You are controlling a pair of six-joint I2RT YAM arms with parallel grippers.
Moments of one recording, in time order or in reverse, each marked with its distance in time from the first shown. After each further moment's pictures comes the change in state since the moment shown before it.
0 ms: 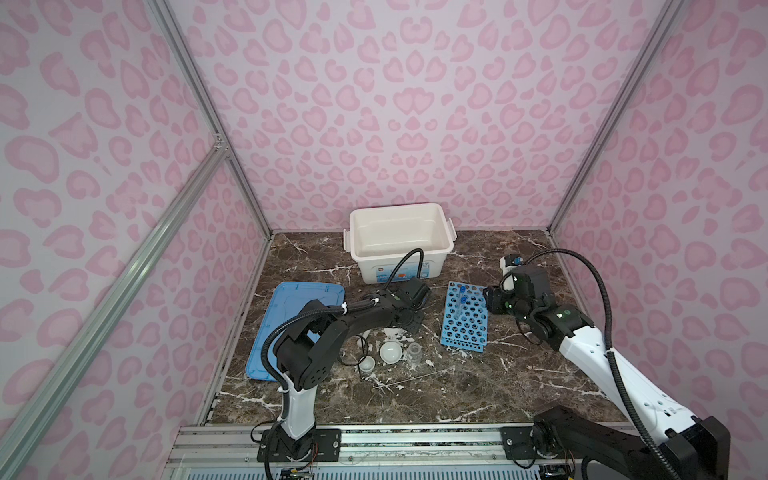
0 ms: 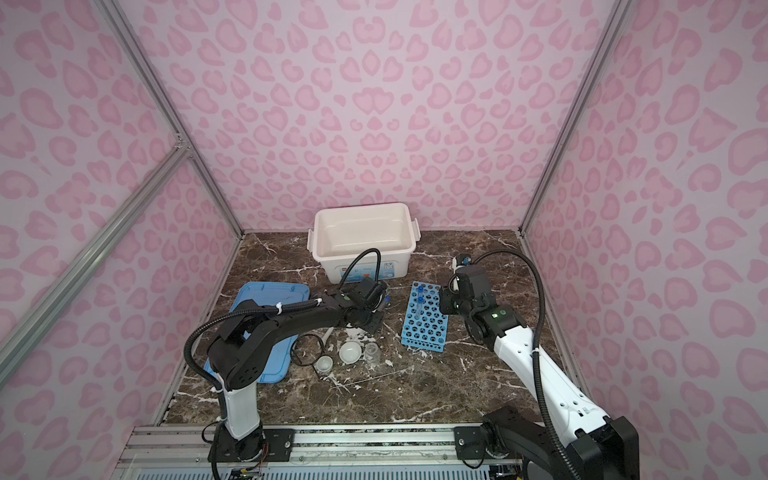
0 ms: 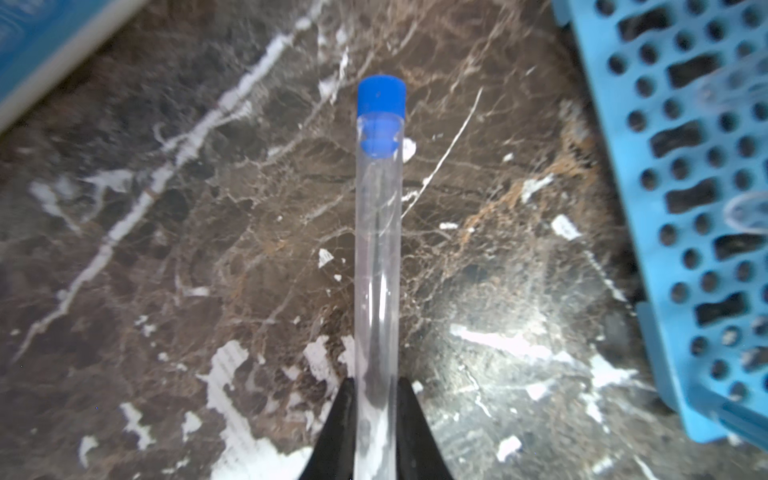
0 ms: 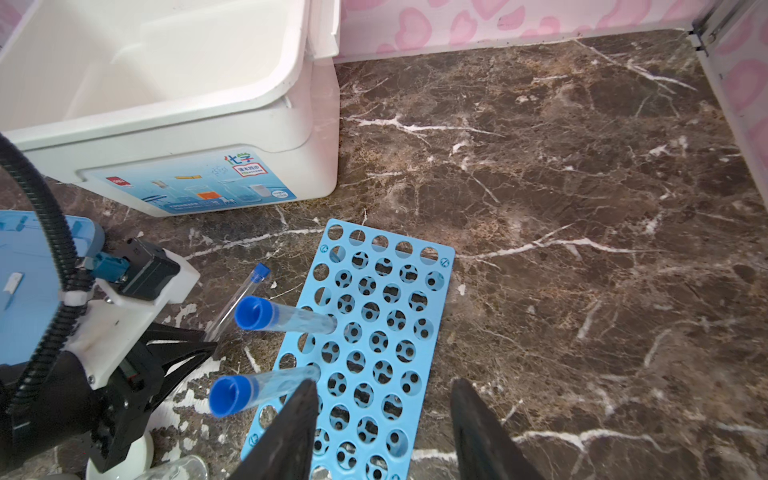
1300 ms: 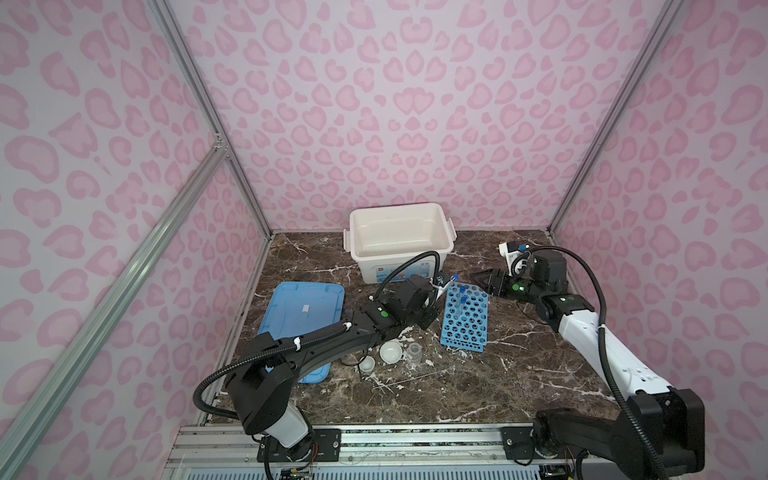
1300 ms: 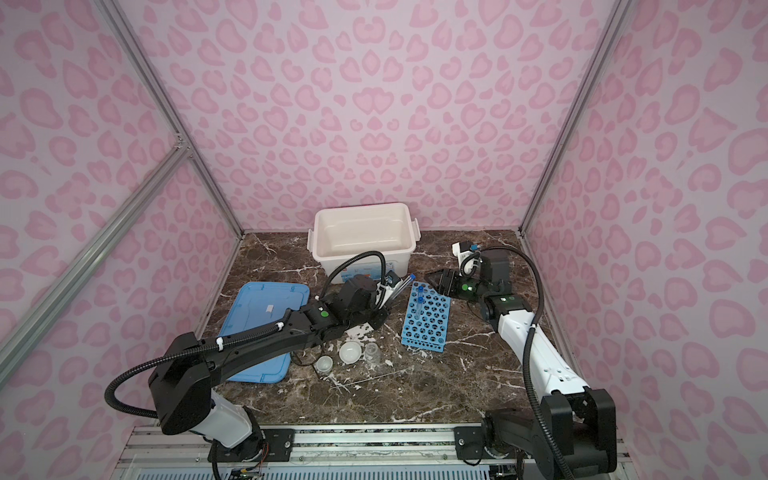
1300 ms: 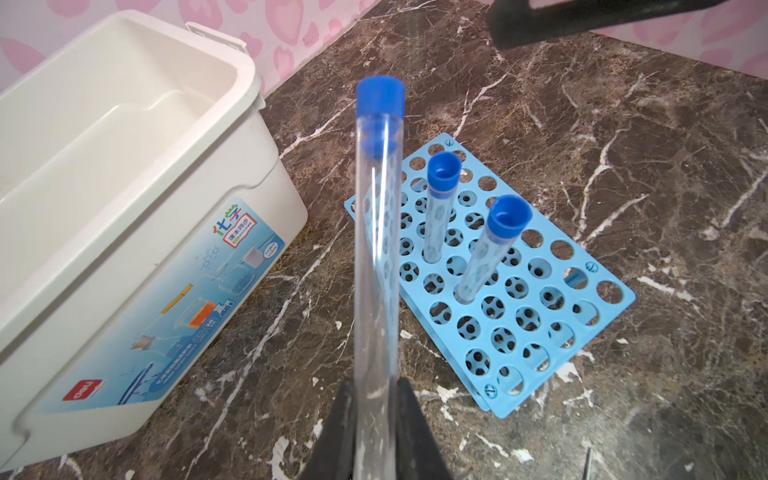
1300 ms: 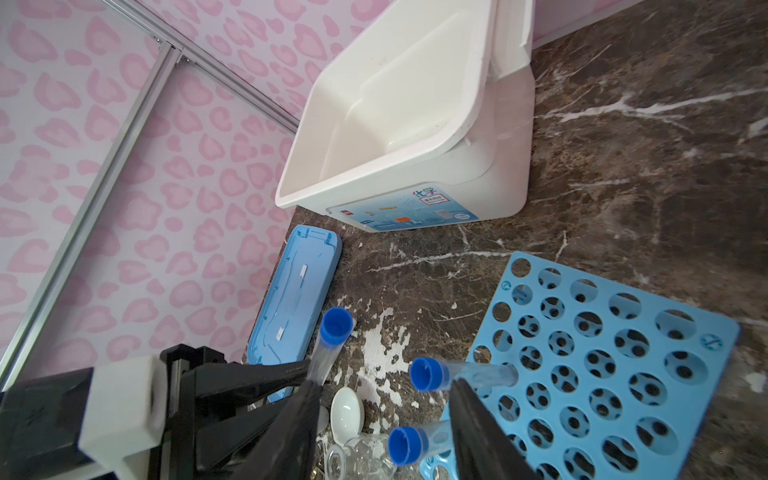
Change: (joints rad) left arm -0.135 -0.329 -0.117 0.275 -0.030 0.298; right arm -0.241 0.158 -0.002 0.305 -0.807 0.193
